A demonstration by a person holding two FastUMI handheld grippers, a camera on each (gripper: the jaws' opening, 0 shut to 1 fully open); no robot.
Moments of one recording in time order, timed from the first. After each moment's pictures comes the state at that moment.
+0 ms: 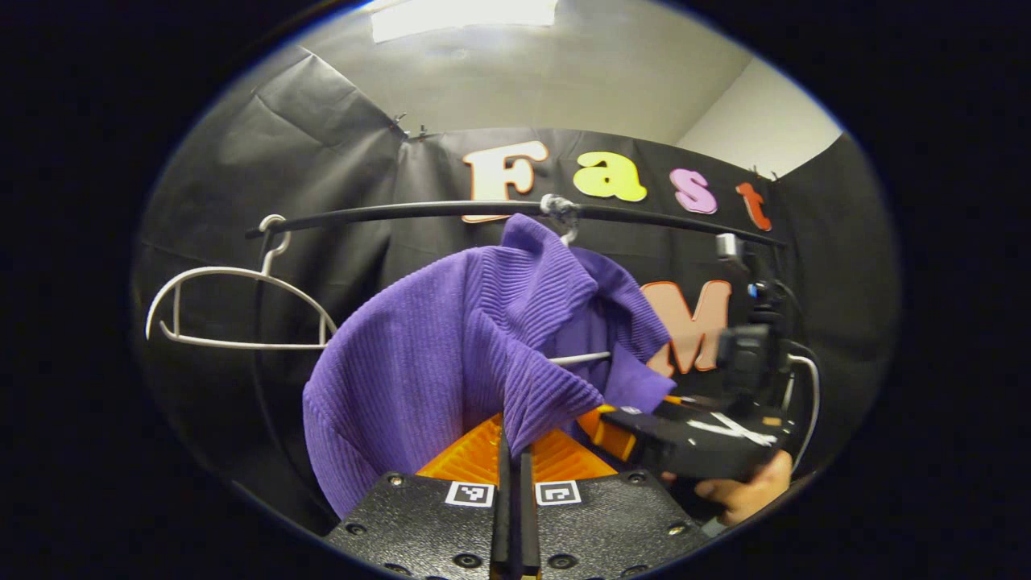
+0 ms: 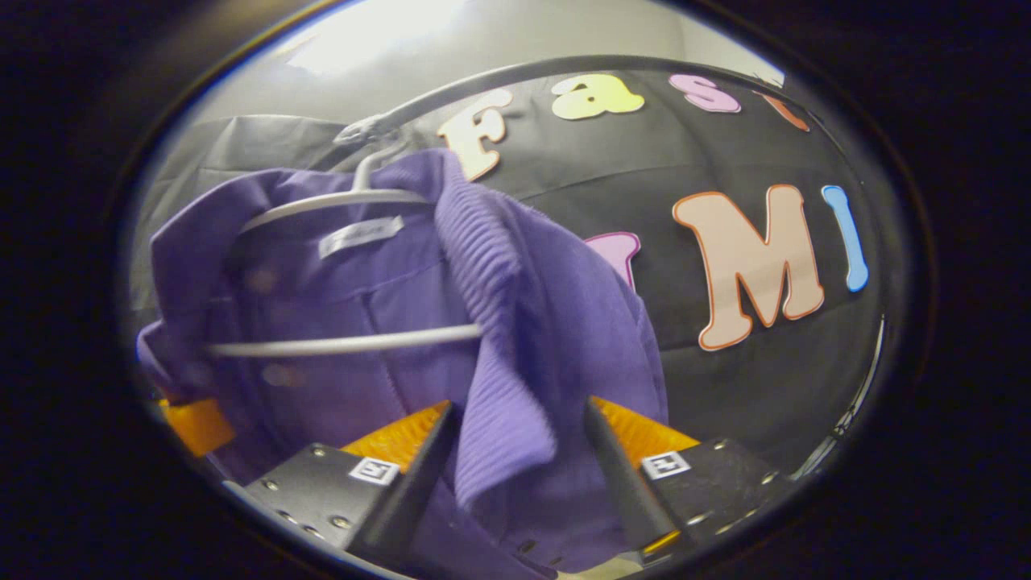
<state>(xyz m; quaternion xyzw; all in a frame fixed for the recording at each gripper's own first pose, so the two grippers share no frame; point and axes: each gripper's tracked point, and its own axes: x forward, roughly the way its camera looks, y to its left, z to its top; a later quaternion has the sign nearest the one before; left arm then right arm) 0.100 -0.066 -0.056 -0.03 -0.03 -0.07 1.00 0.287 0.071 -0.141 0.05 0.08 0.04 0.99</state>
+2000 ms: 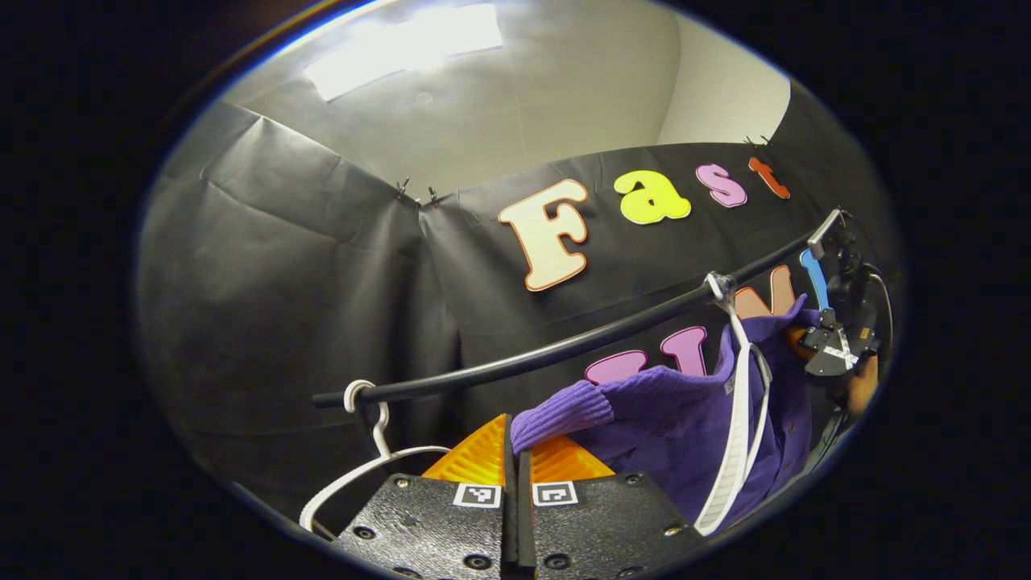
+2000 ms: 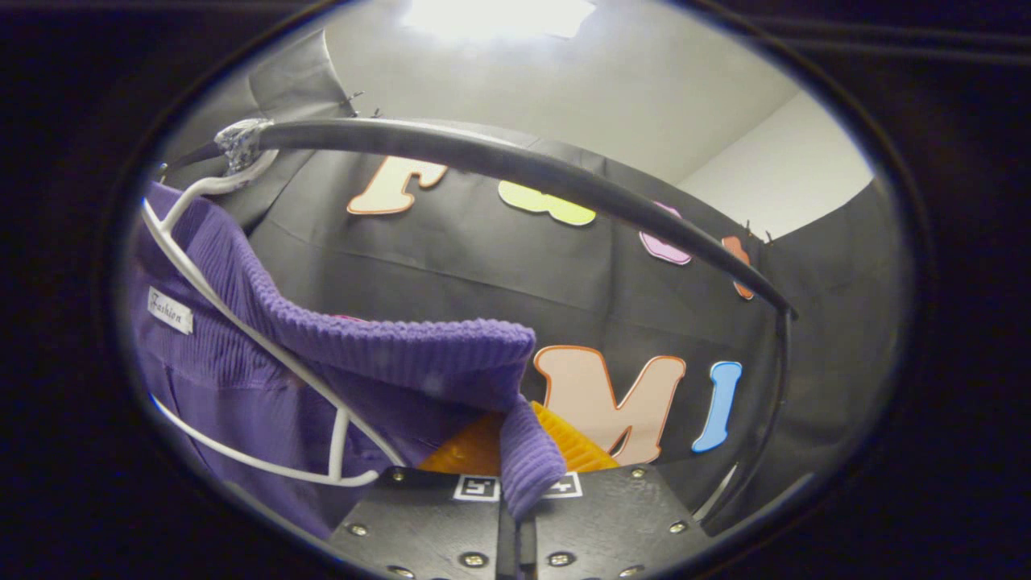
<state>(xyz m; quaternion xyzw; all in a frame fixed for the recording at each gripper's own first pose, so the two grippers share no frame) 0.155 0.121 0.071 0.12 -0.10 0.02 0.99 0.340 -0.056 -0.017 -0.19 -0.06 -0.19 0.96</state>
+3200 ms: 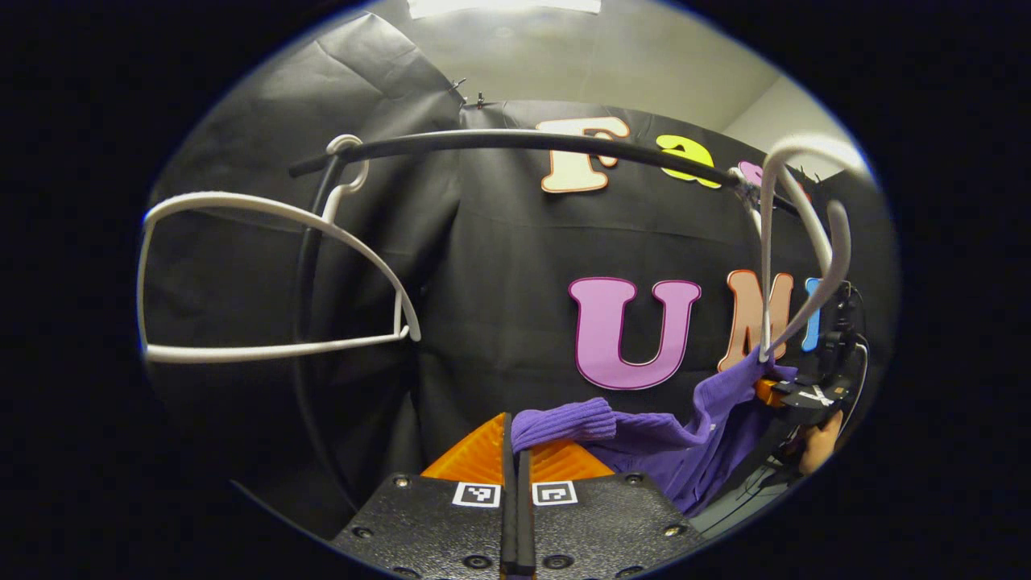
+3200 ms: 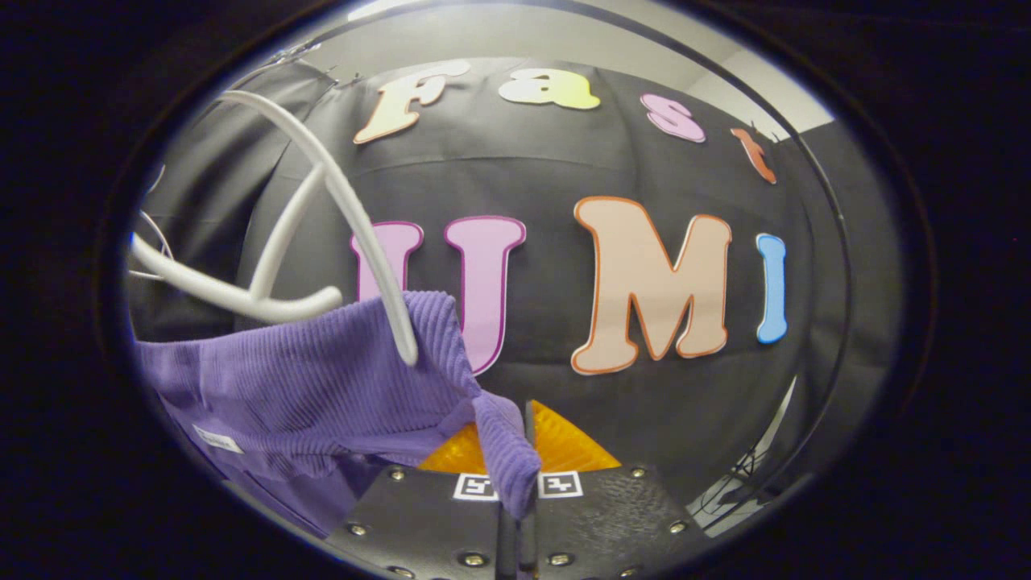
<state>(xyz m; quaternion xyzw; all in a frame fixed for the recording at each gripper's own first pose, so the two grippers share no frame) 0.174 0.113 -0.111 -0.04 0.02 0.01 1.00 0.334 -0.063 -0.196 -0.06 0.09 -0.16 0.98</state>
